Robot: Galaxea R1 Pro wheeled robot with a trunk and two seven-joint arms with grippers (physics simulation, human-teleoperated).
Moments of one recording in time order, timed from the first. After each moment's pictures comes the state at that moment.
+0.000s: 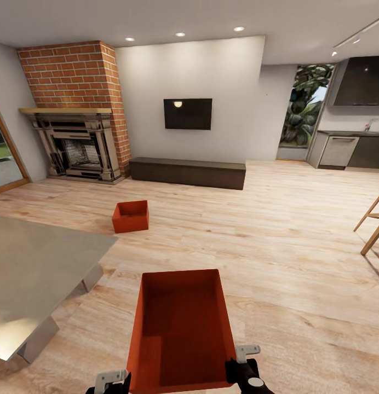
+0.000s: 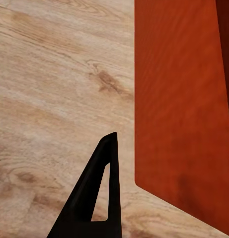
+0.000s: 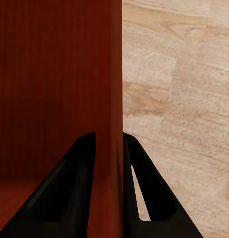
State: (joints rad) left arm -0.22 -0.02 0.19 -0.45 -0.05 -0.31 -0.09; right arm -0.47 0.12 0.11 -0.20 0.00 -0.12 -0.14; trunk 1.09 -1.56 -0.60
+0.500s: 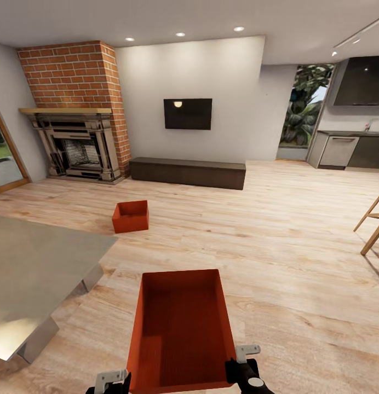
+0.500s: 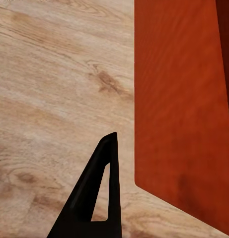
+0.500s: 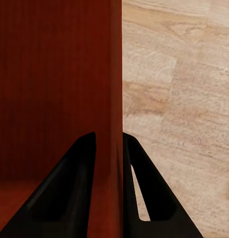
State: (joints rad) left arm -0.22 -0.02 0.19 -0.45 -0.05 -0.31 -0.09; right arm -0.47 0.12 0.11 -0.20 0.00 -0.12 -0.14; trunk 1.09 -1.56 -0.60
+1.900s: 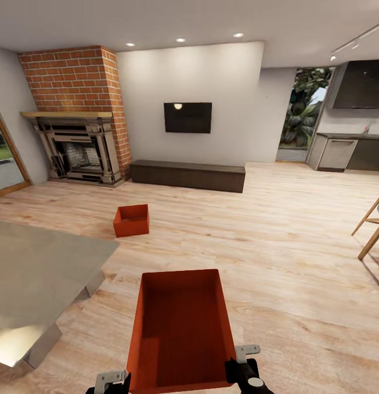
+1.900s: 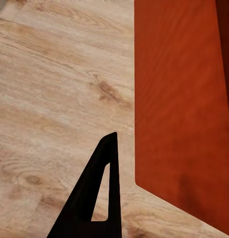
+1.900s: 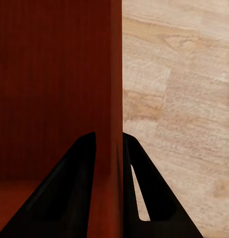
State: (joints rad) left arm -0.22 -0.02 0.19 -0.45 -0.05 -0.31 -0.09; right arm -0.47 0.12 0.11 -0.20 0.00 -0.12 -0.14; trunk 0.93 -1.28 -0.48
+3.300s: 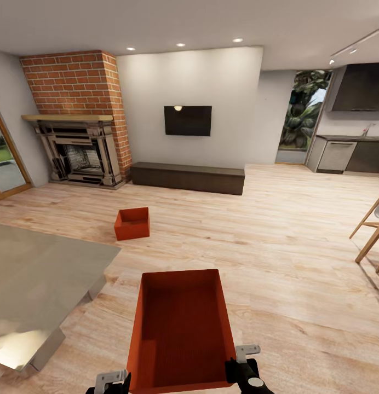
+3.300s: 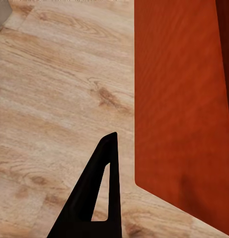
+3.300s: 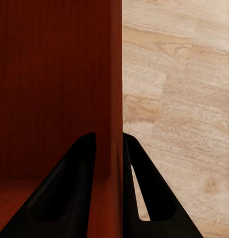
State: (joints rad) left arm -0.22 -0.02 0.19 -0.45 -0.05 -0.31 -0.09; right arm -0.47 0.12 0.11 -0.20 0.00 -0.12 -0.14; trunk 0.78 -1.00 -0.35
